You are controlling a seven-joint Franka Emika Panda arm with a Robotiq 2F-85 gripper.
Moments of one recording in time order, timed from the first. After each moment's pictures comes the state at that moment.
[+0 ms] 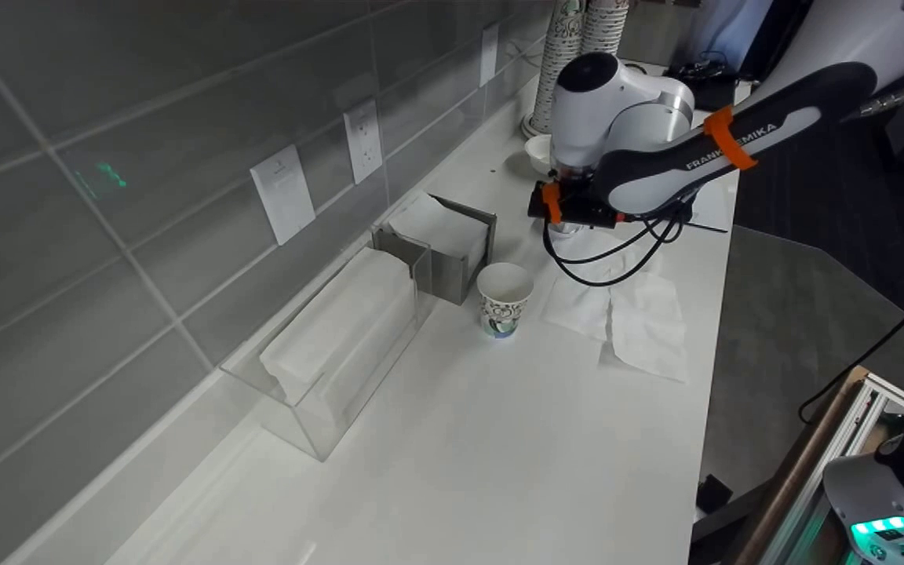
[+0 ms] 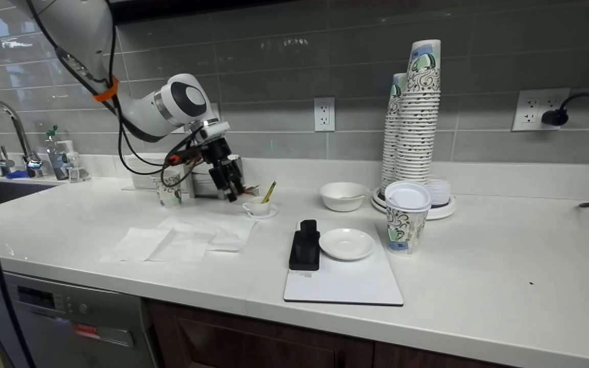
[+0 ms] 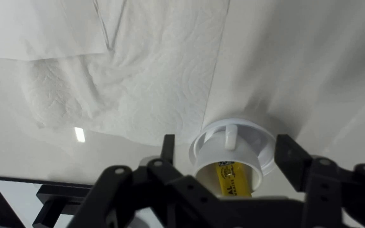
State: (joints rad) arm 0.15 0.31 -0.05 -2.03 -0.57 2.35 1.54
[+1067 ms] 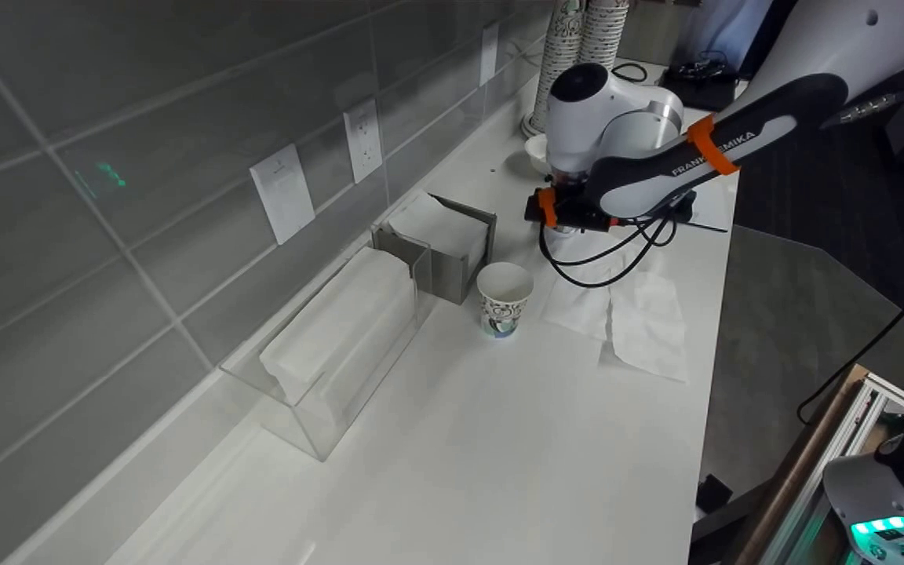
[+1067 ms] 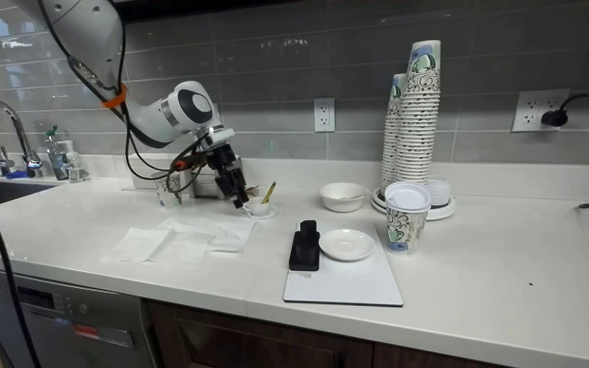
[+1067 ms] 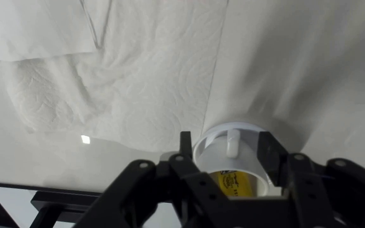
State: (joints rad) arm 0.15 0.36 -0.07 -2.00 -0.57 2.36 1.54
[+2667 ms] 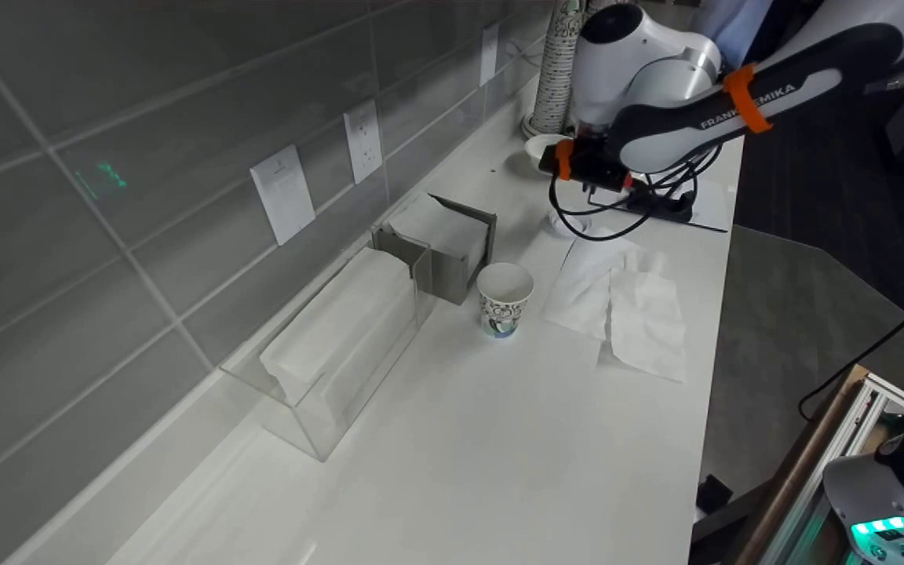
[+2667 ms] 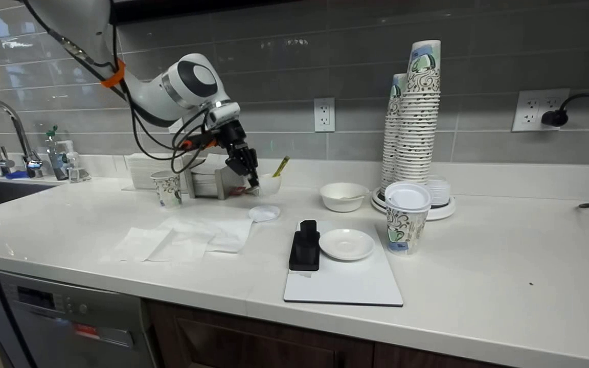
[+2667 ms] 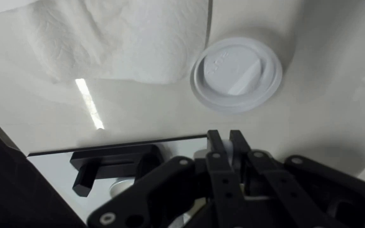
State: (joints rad) arm 0.14 0.26 -0.13 -1.98 -0.57 2.30 1.63
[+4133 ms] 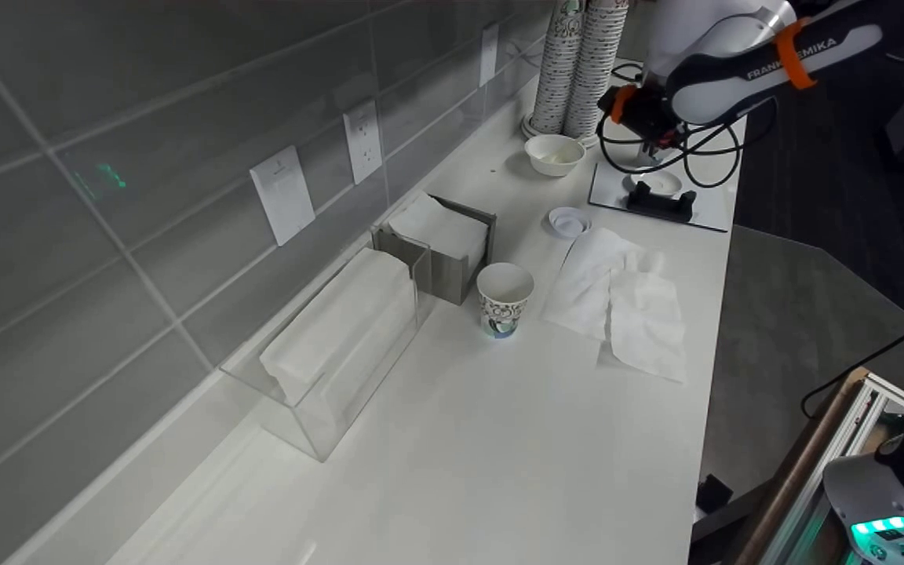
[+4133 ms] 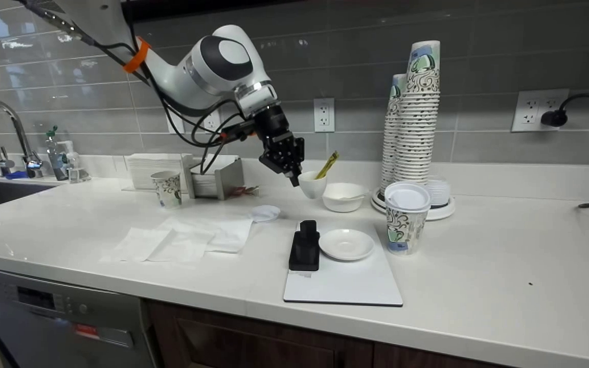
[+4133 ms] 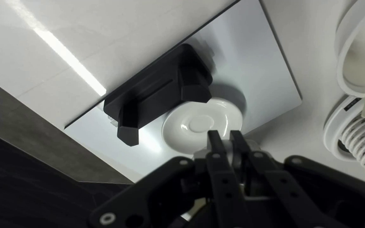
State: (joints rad) arm -0.05 0.22 -0.21 -1.97 -0.54 2.34 1.80
